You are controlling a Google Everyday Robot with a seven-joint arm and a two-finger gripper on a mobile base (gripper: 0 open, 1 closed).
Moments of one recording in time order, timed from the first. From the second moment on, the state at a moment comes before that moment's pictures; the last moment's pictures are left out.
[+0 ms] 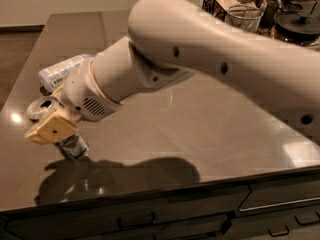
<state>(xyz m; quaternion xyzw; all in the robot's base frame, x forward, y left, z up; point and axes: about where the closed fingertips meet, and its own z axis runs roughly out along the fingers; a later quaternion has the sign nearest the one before) 0.395 0.191 0.944 -0.63 0.60 0.37 0.33</state>
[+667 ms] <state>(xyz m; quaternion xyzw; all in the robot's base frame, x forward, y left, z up) 0.448 0.133 0.935 -0.66 0.67 0.25 0.23</state>
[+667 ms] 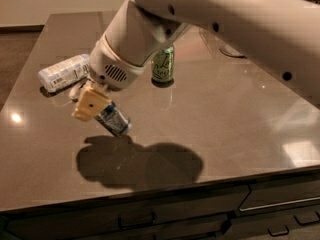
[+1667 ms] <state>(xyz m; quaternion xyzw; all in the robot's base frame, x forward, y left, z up) 0.475 0.094 0.891 -0.71 0.68 0.15 0.10</state>
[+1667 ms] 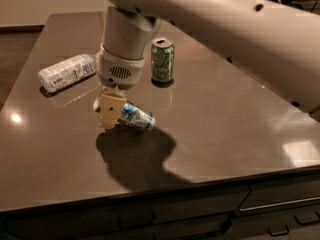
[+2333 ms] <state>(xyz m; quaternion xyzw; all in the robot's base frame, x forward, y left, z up) 0.483 0.091 0.880 -0.71 0.68 0.15 0.09</state>
